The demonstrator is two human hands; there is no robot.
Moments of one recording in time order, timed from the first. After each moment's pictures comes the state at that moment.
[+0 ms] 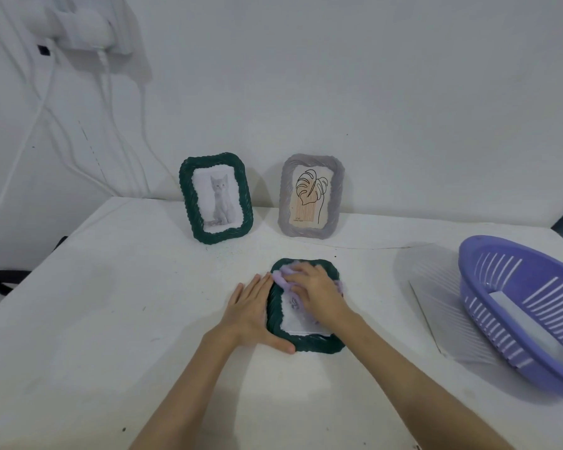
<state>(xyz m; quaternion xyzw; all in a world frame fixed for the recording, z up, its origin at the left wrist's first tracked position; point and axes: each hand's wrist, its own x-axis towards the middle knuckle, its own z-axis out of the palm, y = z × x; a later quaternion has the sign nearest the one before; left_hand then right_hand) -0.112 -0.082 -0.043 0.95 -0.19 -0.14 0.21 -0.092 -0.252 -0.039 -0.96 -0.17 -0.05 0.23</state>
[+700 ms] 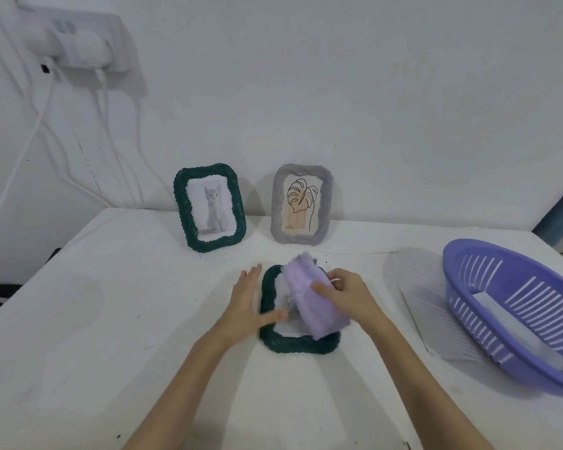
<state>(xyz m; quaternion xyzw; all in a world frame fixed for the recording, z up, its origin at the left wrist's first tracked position) -0.125 -0.088 -0.016 0.85 -0.10 -0.12 0.50 -0.129 -0.289 0.019 -0.88 0.07 0.02 0.47</state>
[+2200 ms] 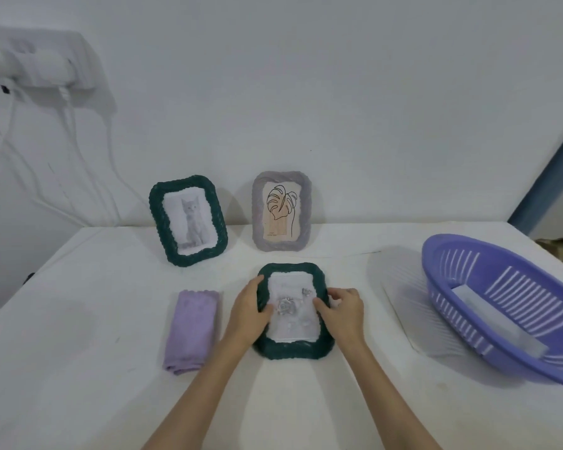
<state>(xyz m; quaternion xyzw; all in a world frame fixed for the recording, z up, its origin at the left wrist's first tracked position) -0.103 -0.130 -0.031 0.87 -0.06 -0.04 0.49 -0.131 -0.298 -0.035 -0.85 0.21 -0.14 0.47</state>
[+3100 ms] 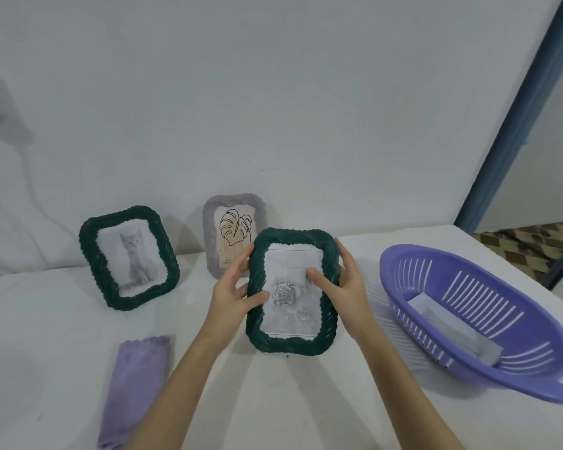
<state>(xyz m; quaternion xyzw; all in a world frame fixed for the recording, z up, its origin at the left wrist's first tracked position) -0.068 -0.176 0.024 0.64 -0.21 -0.05 0.74 -0.116 -0.364 0.031 -0.67 0.03 -0.19 0.72</state>
